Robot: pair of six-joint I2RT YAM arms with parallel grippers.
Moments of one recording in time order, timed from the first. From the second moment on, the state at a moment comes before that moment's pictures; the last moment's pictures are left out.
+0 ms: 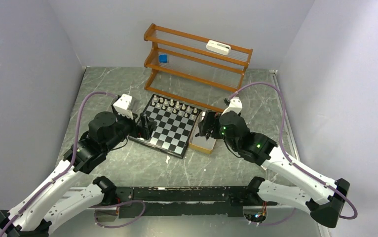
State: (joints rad) left arm -0.68 0.71 0.84 -0.39 -0.13 -0.26; right arm 0.89 0.93 0.90 -0.49 0.45 0.63
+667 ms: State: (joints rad) left arm -0.68 0.69 0.84 -0.41 -0.14 -0.24; right arm 0.89 0.91 0.89 -0.49 0.44 0.64
